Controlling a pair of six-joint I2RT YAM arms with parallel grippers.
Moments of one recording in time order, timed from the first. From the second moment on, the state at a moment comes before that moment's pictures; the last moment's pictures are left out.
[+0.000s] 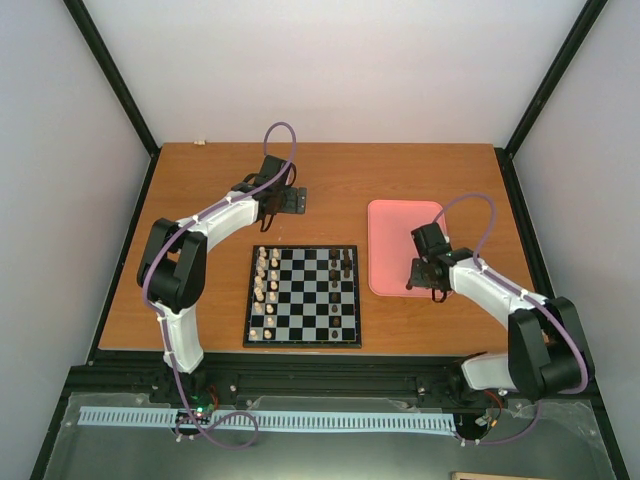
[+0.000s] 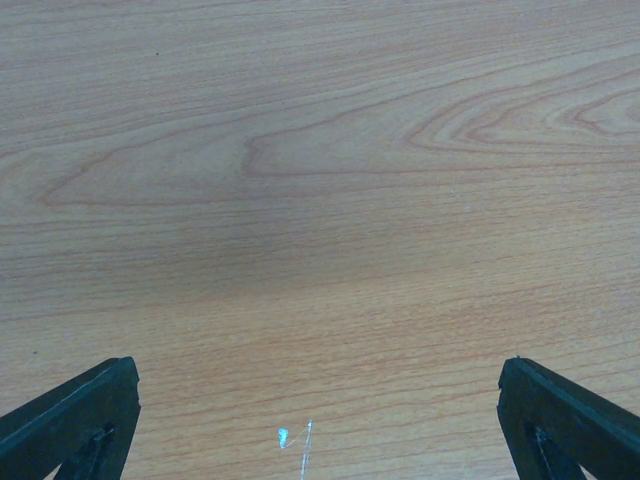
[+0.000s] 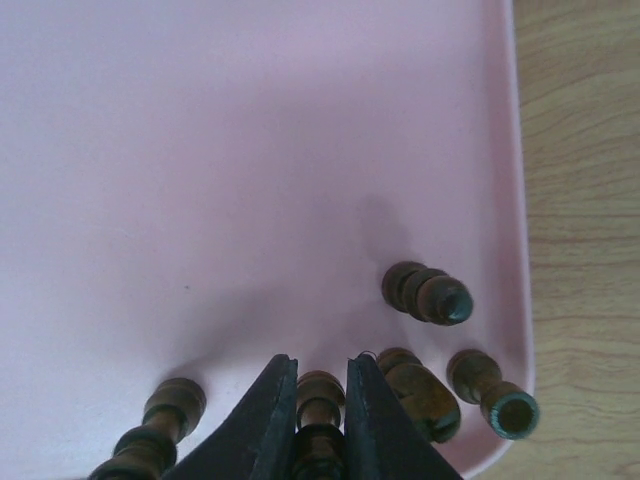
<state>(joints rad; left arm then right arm) -0.42 1.91 1.42 -0.37 -0.18 -0.27 0.32 1.35 0.70 -0.56 0.24 0.40</state>
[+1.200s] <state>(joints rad) -0.42 1.91 1.42 -0.37 -0.19 -0.27 0.85 1.50 1.05 -0.61 0.21 0.42</state>
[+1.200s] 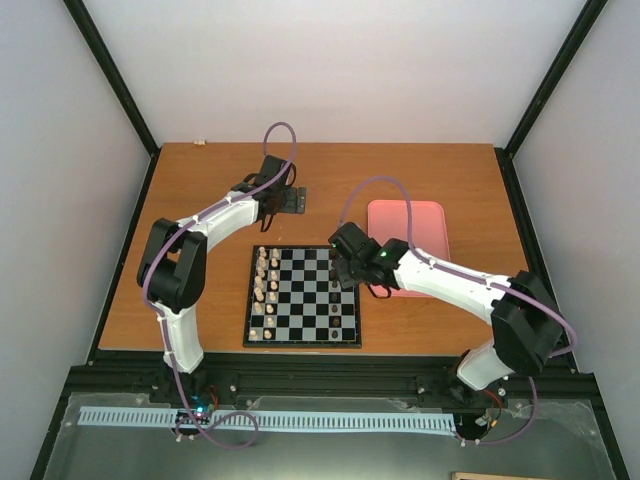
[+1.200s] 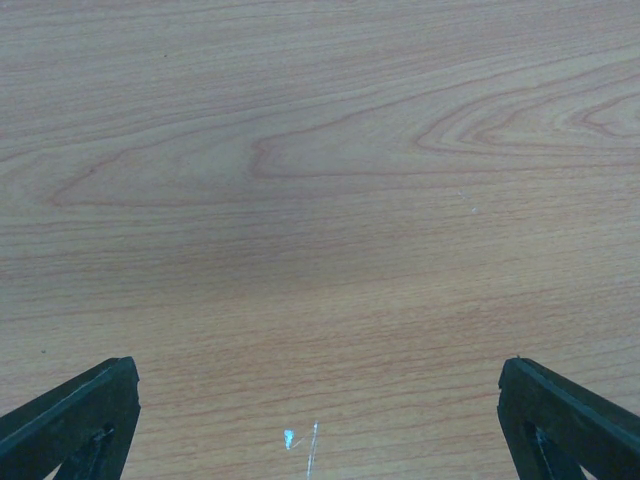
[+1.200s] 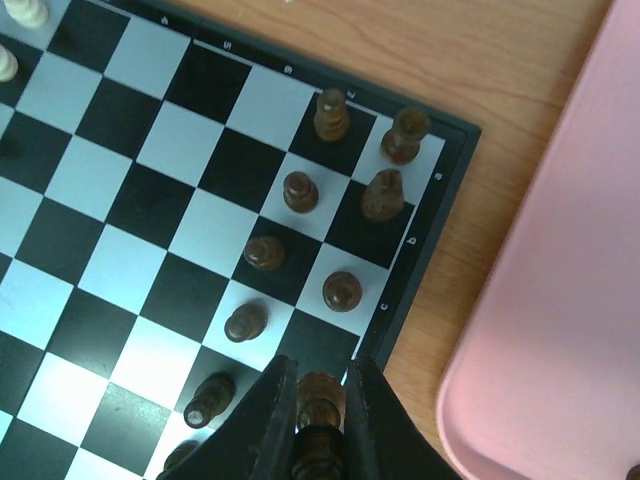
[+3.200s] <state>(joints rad) -0.42 1.91 1.42 -0.37 -0.19 -0.27 0.87 1.66 1.01 -0.50 0.23 0.45</state>
